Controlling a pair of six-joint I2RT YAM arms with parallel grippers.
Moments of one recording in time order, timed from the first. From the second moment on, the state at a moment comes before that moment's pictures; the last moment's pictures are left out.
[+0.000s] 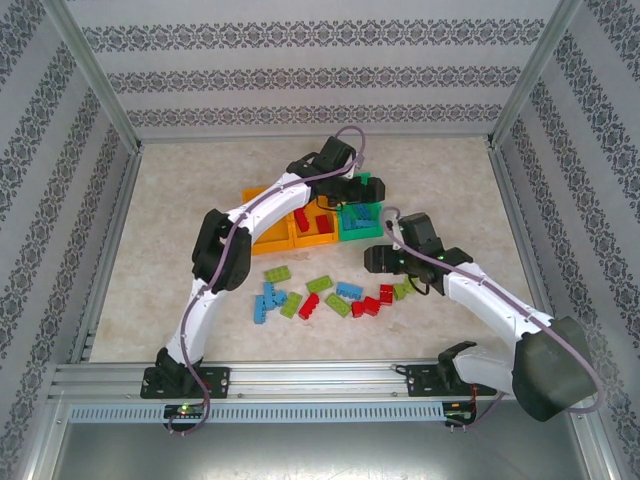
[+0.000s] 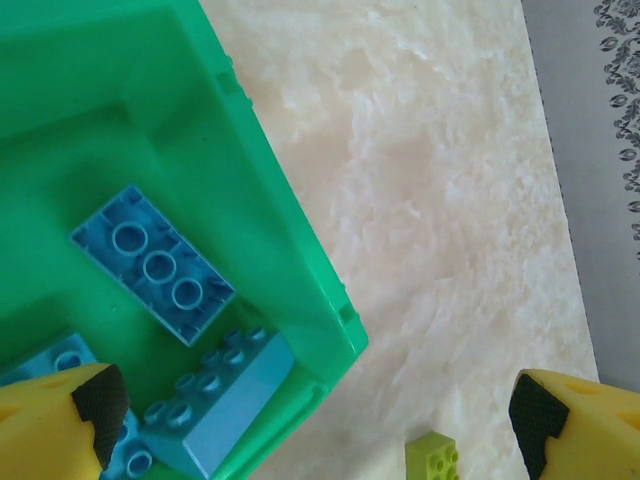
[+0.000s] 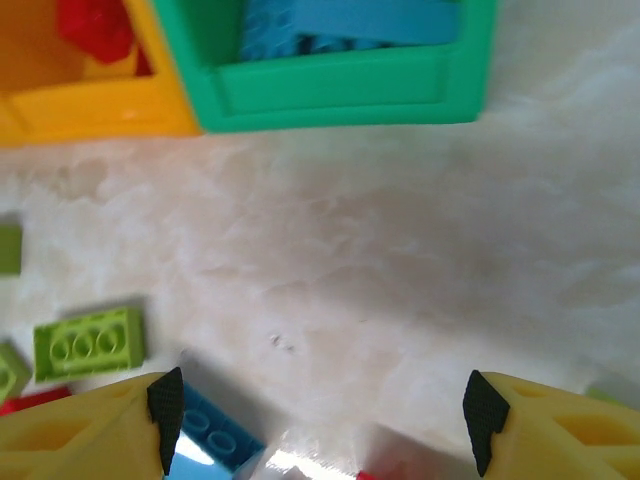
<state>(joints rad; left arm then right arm) -0.60 2.31 2.09 -0.61 0.37 -0.58 0.43 1.18 0.68 -0.41 -0.14 0.32</state>
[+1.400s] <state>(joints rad) -0.36 1.72 1.27 -0.45 0.31 -0.65 0.75 1.64 0.97 -0.71 -0.11 -0.29</state>
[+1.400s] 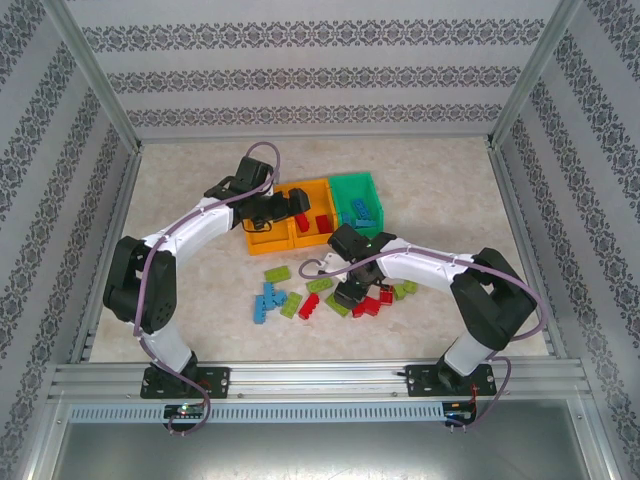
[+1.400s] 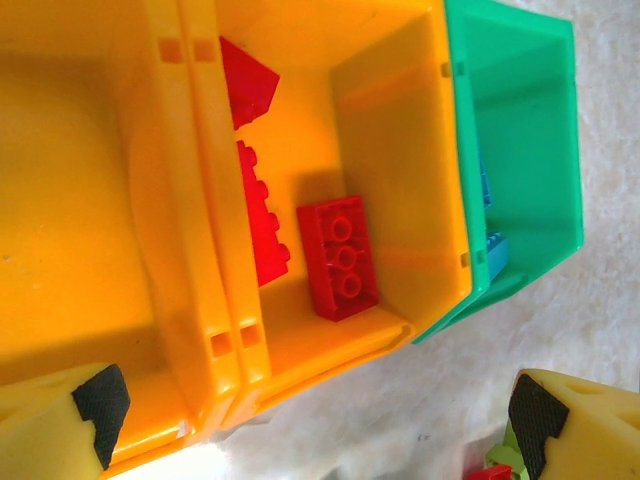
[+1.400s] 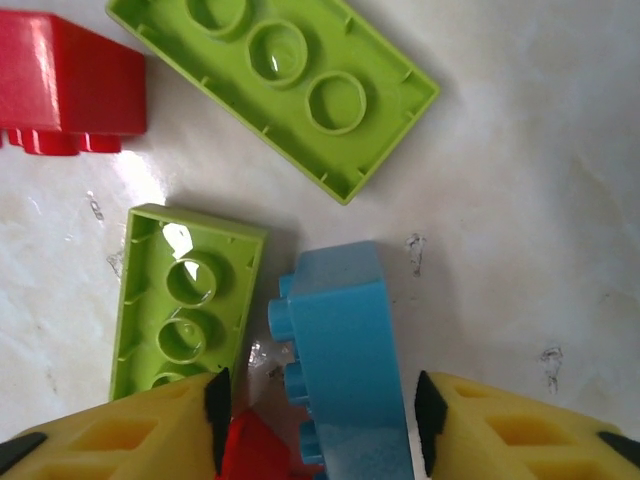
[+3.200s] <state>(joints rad) -0.43 1.28 0.80 -0.67 0.06 -0.50 0.34 1.90 1.43 -0.46 -0.16 0.37</state>
